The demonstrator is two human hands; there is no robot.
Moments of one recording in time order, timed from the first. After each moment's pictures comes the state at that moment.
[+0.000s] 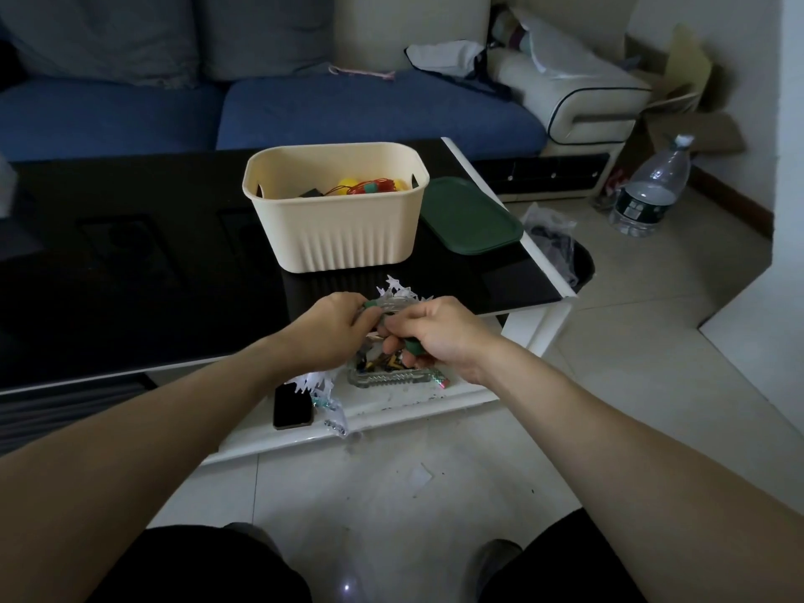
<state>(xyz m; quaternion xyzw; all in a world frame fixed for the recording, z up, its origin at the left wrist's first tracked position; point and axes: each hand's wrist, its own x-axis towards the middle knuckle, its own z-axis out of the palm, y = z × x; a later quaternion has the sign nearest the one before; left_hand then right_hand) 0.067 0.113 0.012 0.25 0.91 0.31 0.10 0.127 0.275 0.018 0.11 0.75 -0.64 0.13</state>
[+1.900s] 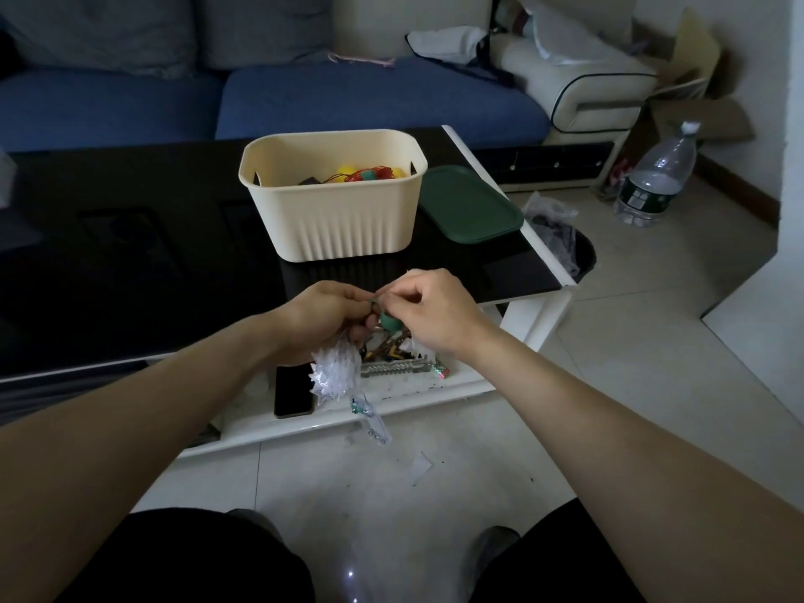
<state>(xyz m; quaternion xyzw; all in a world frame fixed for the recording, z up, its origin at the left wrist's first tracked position) 0.075 0.111 0.021 0.11 0.70 0.61 0.34 0.122 0.277 0.017 -0.04 0.88 -0.47 -0.06</state>
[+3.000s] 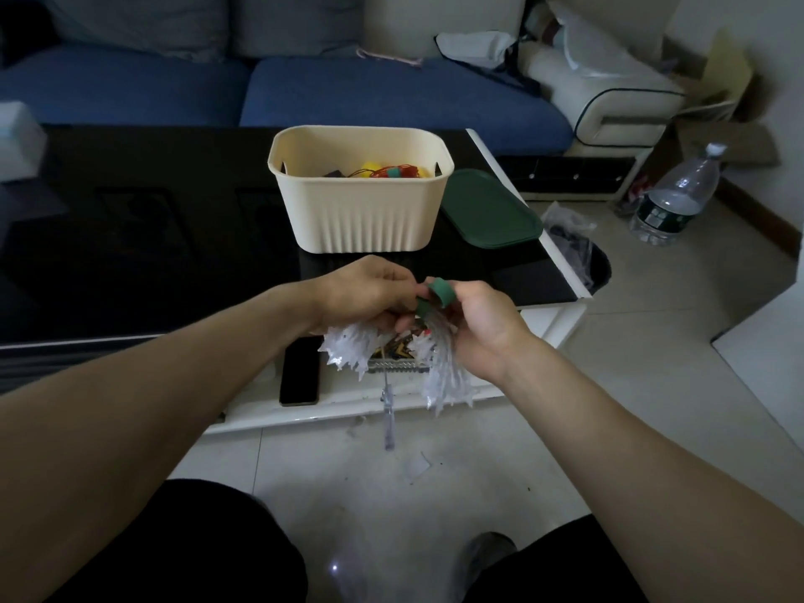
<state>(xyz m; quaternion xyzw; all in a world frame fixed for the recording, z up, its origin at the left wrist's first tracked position) 0.077 0.125 0.050 0.23 0.76 0.51 0.33 0.137 0.274 0.032 0.25 0.53 -0.81 0.05</state>
